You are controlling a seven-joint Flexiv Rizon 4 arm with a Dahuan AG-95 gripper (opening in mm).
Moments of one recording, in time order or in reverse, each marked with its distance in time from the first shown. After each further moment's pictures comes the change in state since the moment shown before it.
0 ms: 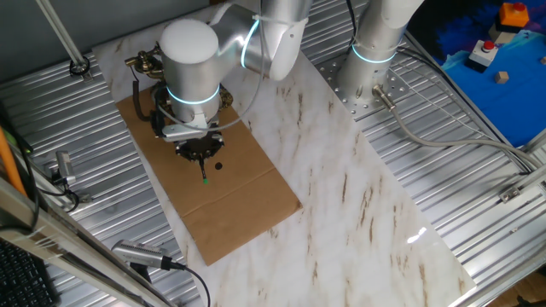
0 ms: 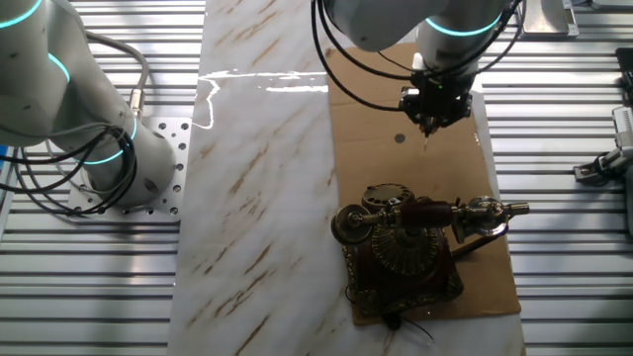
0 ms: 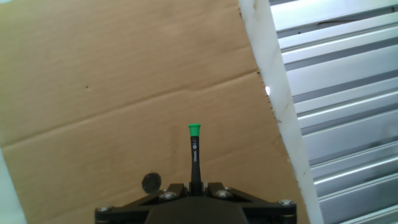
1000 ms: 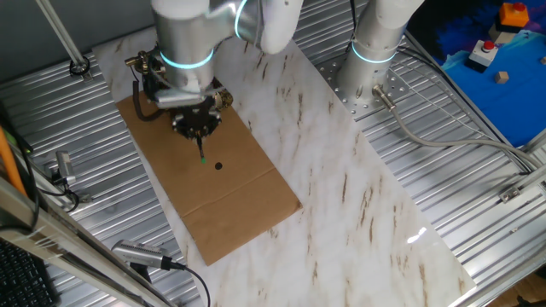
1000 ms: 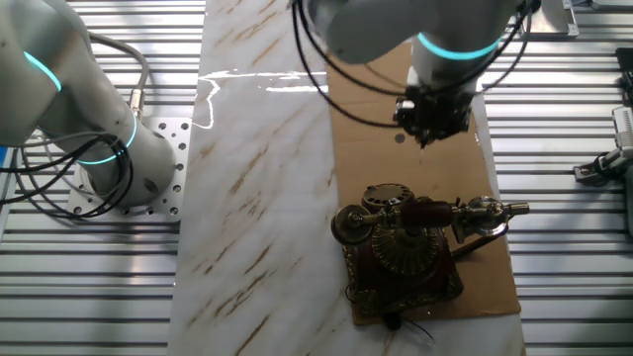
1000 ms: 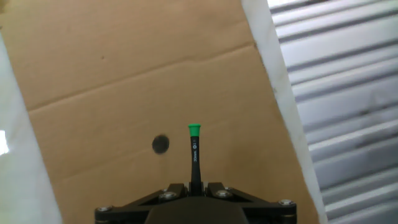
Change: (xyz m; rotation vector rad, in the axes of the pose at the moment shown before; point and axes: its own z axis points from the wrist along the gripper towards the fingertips) arm 0.029 0.003 -0.025 -0.009 -0.015 -0.012
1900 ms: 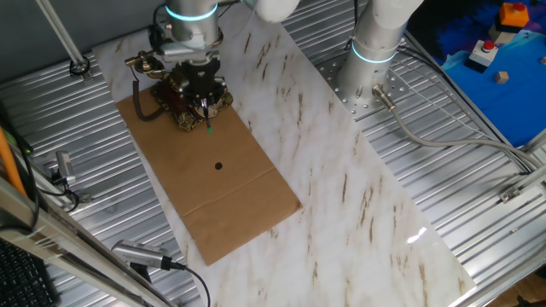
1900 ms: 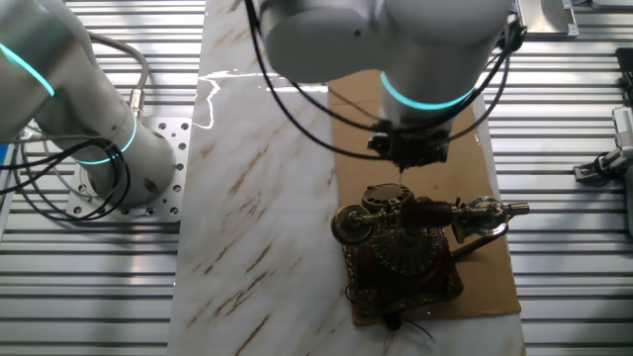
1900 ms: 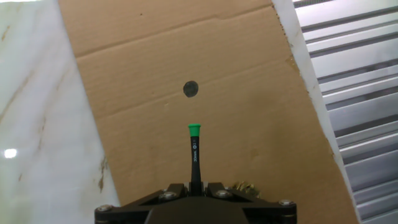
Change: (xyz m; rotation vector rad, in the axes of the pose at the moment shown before) arm 0.073 0.027 -0.037 -0.018 -0.074 0.027
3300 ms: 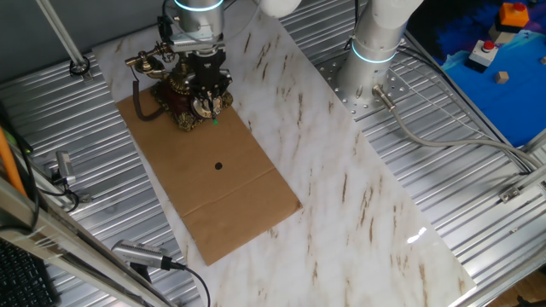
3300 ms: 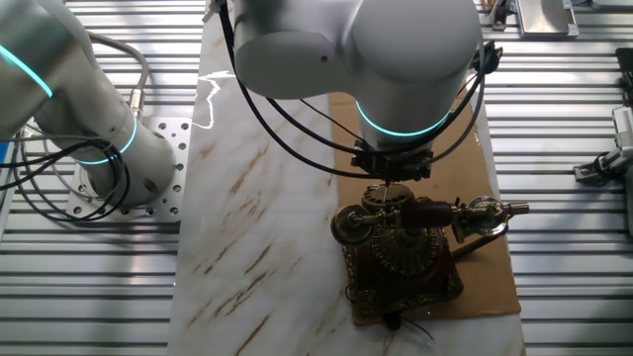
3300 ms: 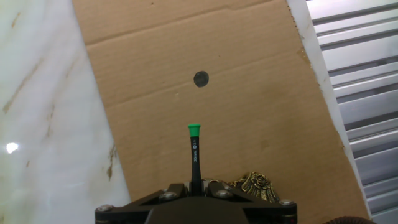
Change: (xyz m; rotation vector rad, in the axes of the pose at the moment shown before) arm 0.037 0.023 -0.003 0.002 -0.024 -0.034
